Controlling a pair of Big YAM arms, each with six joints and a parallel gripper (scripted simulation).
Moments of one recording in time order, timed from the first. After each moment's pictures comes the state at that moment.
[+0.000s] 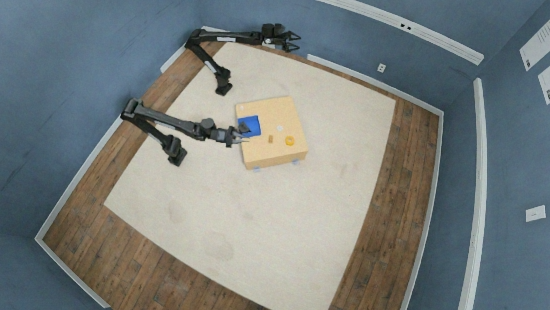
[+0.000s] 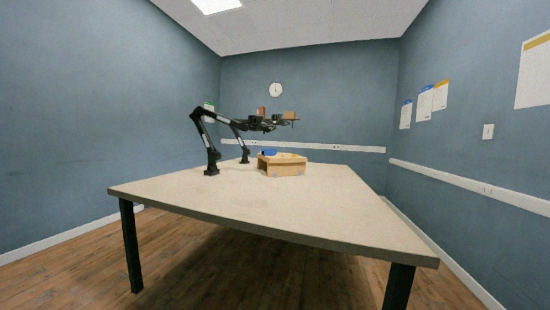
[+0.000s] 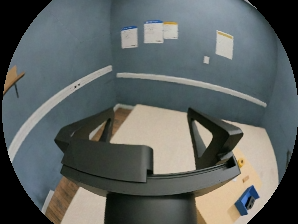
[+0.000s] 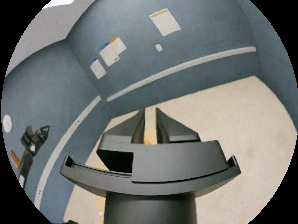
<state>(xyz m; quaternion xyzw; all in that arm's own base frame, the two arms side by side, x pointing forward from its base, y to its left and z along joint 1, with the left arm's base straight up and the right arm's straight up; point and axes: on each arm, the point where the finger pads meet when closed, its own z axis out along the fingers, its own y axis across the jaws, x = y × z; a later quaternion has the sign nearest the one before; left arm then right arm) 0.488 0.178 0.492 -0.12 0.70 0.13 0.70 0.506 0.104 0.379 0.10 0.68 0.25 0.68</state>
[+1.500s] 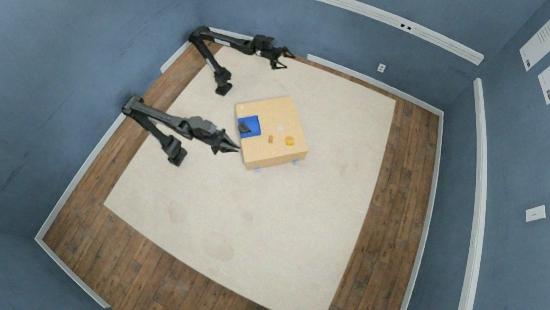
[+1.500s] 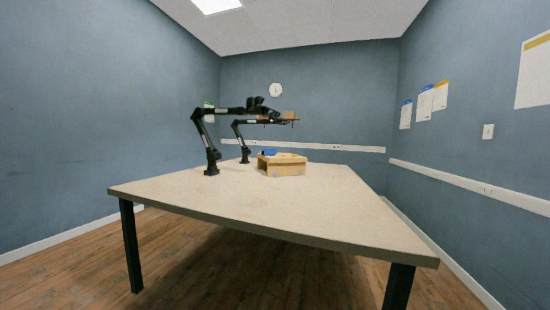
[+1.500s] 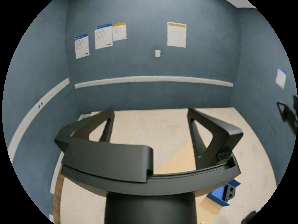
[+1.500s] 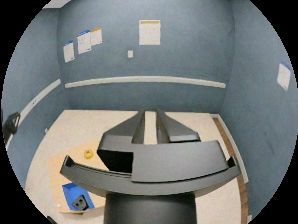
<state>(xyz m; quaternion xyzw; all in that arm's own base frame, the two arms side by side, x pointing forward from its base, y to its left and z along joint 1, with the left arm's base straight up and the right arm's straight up) 0.519 -0.001 0.492 0.00 0.71 0.00 0.71 0.523 -0.003 0.488 0.00 0.71 0.00 0.70</state>
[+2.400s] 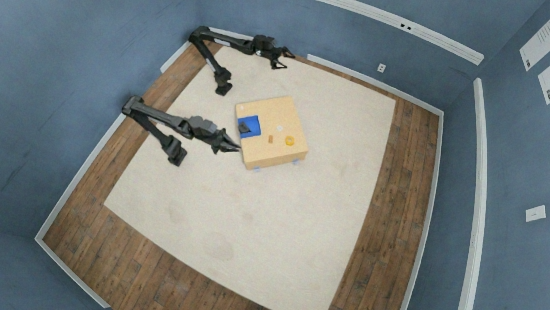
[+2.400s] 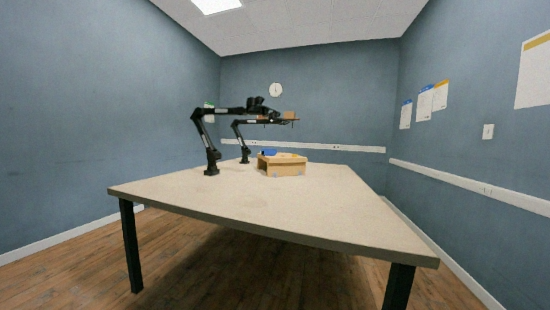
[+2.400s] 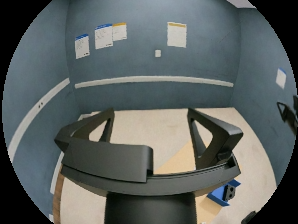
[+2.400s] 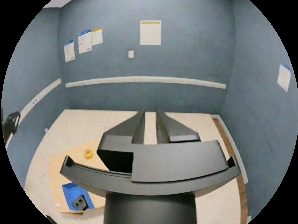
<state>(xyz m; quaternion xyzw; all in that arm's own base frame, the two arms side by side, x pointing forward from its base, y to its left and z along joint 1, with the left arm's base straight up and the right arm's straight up) 0.519 0.000 0.492 0.00 0.71 0.00 0.71 0.523 0.000 0.489 0.00 0.71 0.00 0.70</state>
